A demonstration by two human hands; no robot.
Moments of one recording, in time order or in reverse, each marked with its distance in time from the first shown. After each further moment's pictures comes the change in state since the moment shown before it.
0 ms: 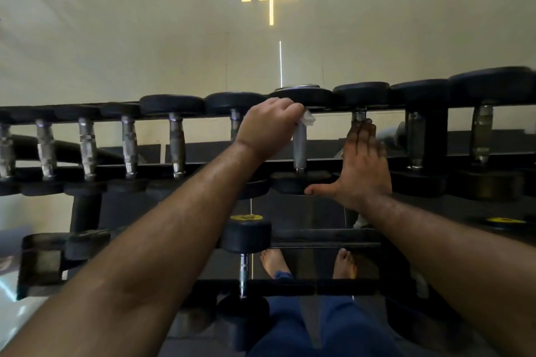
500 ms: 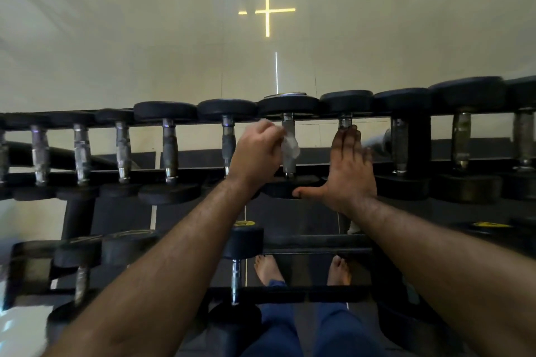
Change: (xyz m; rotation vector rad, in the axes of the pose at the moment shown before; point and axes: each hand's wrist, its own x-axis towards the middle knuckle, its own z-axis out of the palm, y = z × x) left_hand -0.038 0.033 -0.004 -0.209 0.010 -0.310; right_hand -0.003 0.002 -0.007 0.022 -0.054 -0.026
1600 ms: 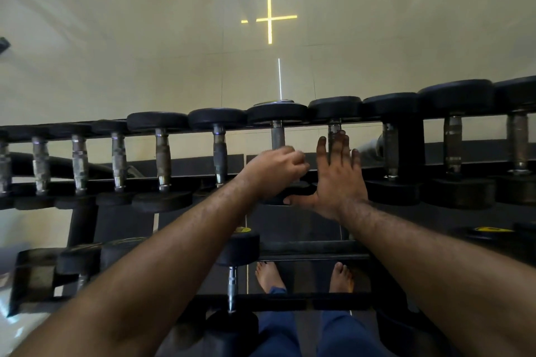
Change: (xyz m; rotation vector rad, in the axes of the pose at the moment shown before) left_hand 0.013 0.008 0.035 0.322 -0.471 0.606; right_hand 0.005 0.009 0.004 -0.056 -0.005 -0.096
